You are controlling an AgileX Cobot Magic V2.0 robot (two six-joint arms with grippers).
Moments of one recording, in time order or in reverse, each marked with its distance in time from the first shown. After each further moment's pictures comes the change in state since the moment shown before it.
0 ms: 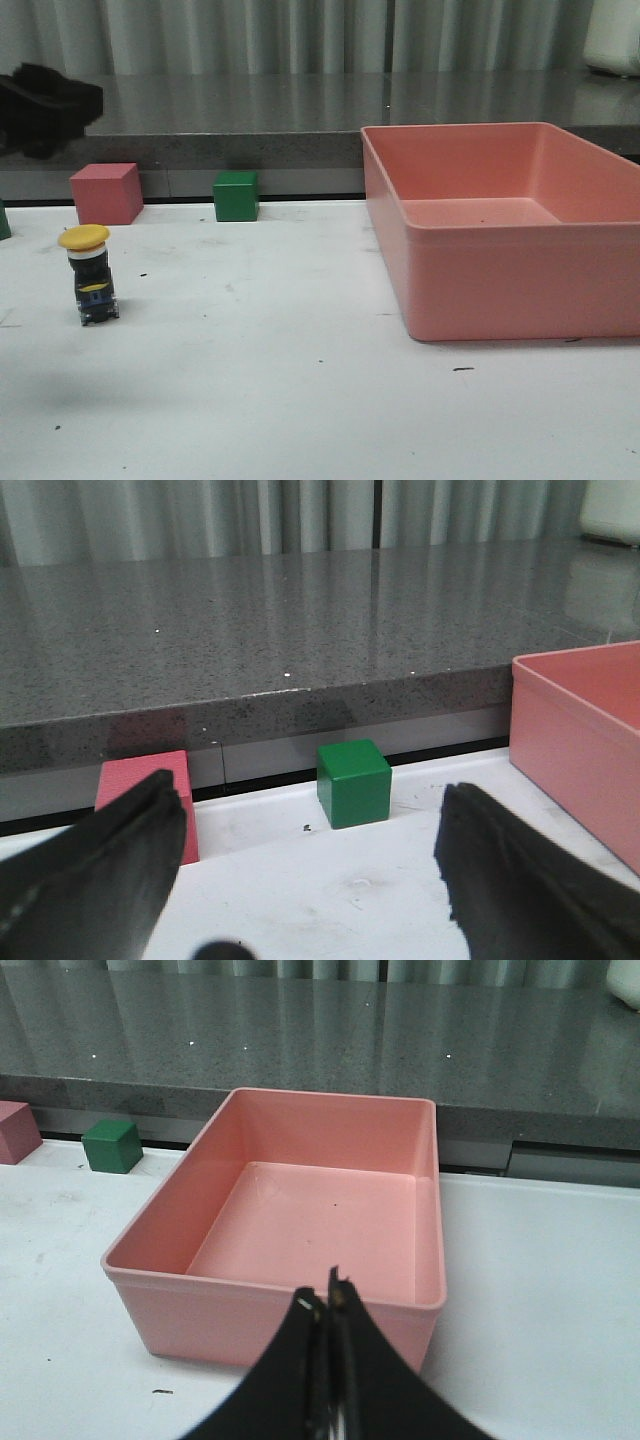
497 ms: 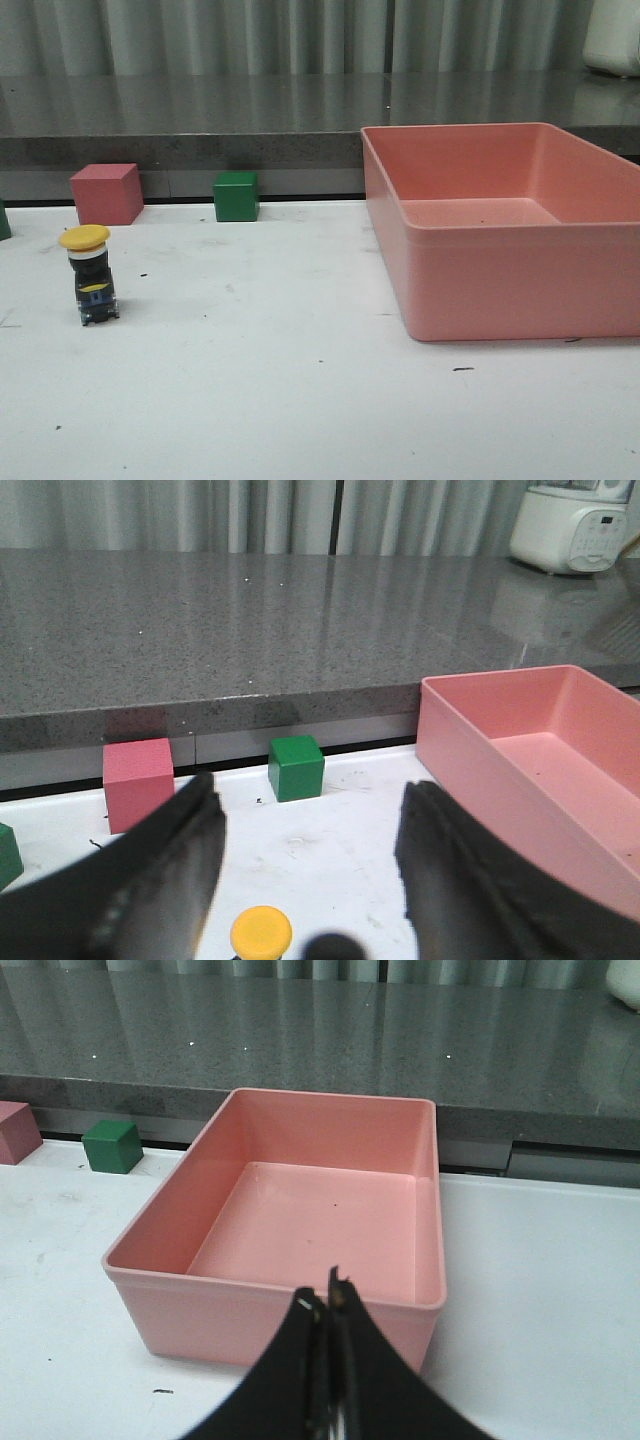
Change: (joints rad) left arm 0.000 -0.785 0.006 -0.024 0.802 0.004; right arm 0.000 0.000 0.000 0.000 0.000 0.000
